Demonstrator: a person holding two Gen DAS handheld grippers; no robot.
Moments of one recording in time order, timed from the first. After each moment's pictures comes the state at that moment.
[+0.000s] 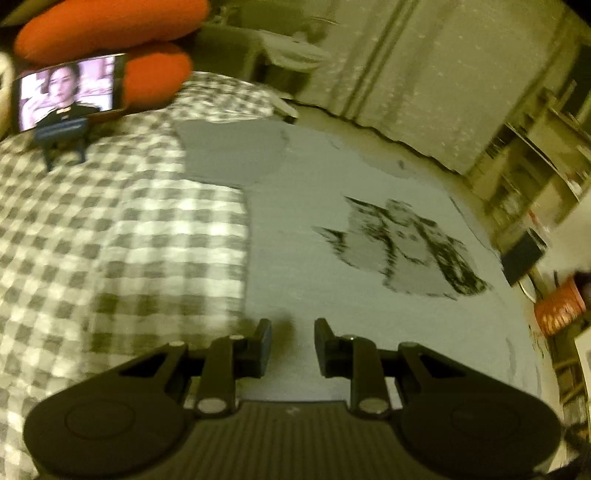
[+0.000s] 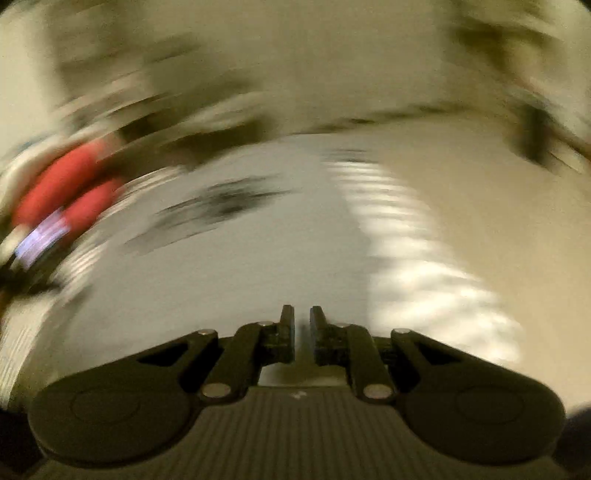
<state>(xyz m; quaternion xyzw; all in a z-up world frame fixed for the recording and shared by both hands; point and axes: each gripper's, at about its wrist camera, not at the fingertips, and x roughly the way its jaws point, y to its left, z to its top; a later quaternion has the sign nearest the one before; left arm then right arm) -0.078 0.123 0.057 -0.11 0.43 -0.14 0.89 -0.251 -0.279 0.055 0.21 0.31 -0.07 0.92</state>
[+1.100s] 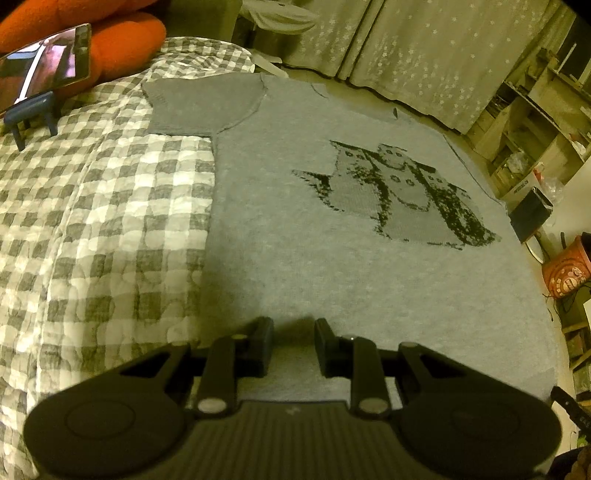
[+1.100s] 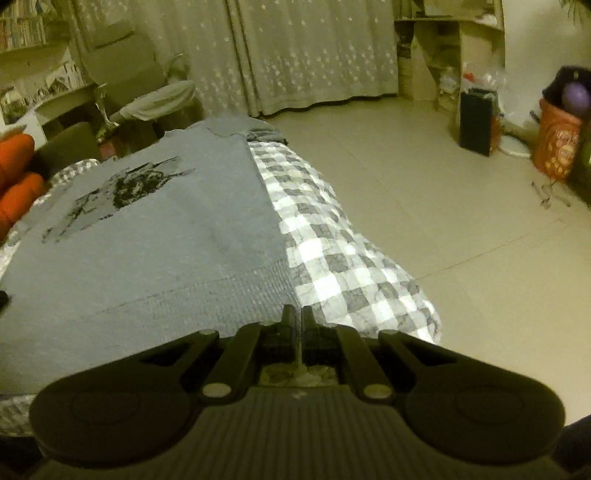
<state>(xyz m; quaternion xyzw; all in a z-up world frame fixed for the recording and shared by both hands) -0.072 0.097 0.033 -0.08 0.47 -0.14 0.86 -0.237 -0.286 0.022 0.13 0.34 -0.13 0.92</state>
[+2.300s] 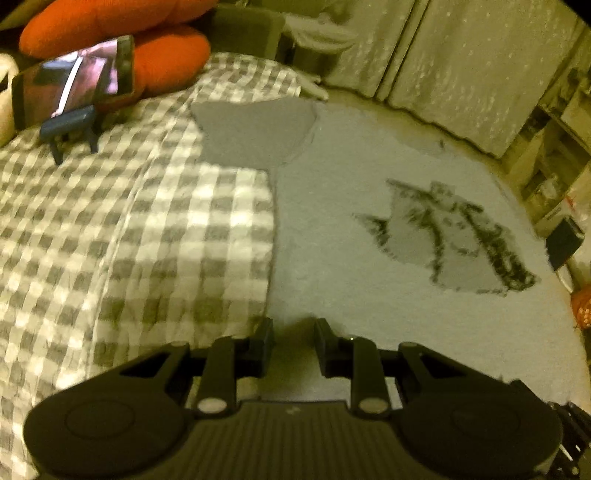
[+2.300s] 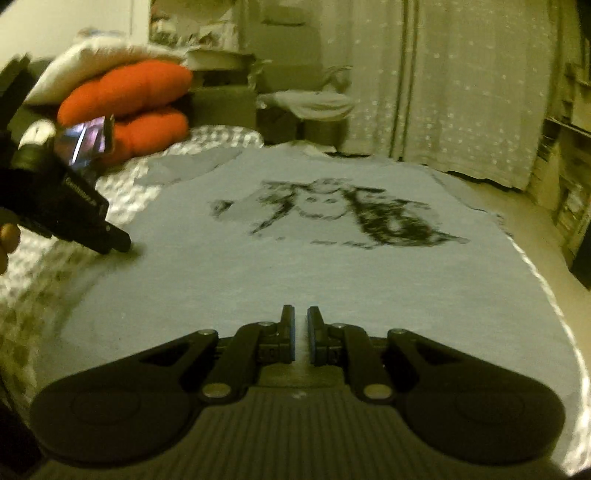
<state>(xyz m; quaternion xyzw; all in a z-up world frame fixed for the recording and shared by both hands) -0.049 0.117 0.035 -0.08 0.46 -0.08 0.88 -0.150 -0.074 0.037 -0.03 0.29 0.04 0.95</state>
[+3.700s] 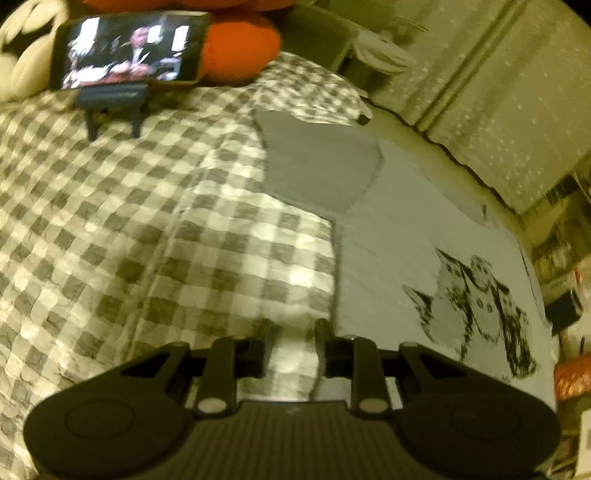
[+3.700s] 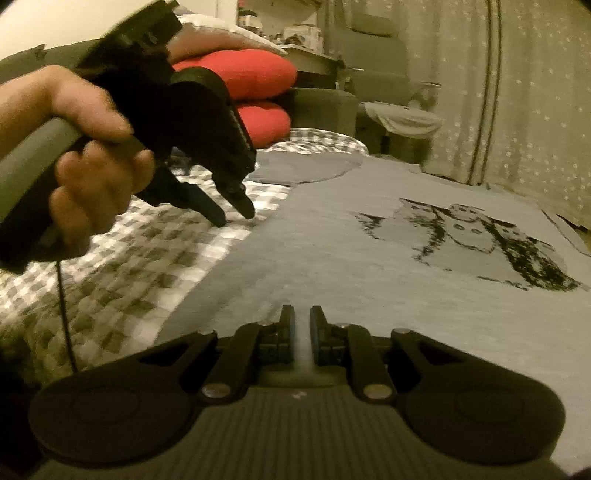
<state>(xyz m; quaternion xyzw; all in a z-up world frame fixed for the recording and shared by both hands) -0.002 0.174 0.037 -0.20 0.47 -0.02 0.86 -0.136 0.033 0.034 -0.05 0.27 0.16 0.95</state>
